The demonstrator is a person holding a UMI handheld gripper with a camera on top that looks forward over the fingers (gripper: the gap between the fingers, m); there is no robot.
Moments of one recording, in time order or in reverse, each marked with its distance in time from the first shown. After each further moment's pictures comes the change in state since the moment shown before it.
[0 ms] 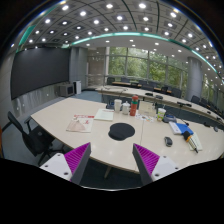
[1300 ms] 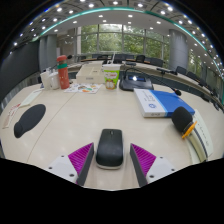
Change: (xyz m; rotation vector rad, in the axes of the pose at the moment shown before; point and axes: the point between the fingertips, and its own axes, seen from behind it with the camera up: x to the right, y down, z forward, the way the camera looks) arm 0.450 0.161 0.366 -0.232 0.179 0.148
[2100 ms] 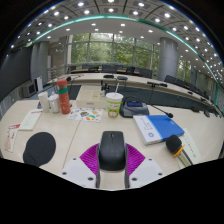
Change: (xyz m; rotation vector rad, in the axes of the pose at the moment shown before) arm -0.053 -0.121 -0.051 0.102 0.134 0.035
